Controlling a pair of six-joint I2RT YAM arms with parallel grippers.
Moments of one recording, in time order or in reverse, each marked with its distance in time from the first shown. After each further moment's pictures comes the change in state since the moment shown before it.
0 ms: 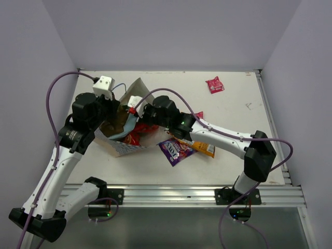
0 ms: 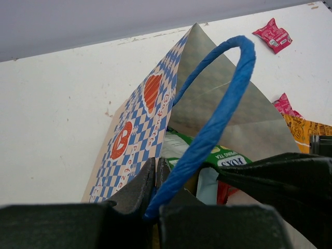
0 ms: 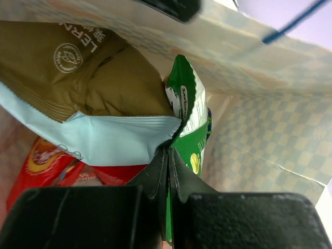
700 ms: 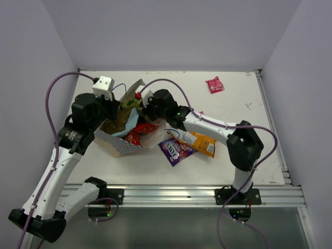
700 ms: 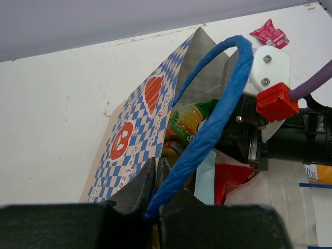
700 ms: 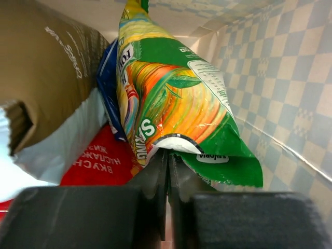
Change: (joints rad) left arm 0.000 -0.008 0.000 -0.005 0.006 -0.005; right arm -0.141 0.181 0.060 -0.012 -0.004 0.226
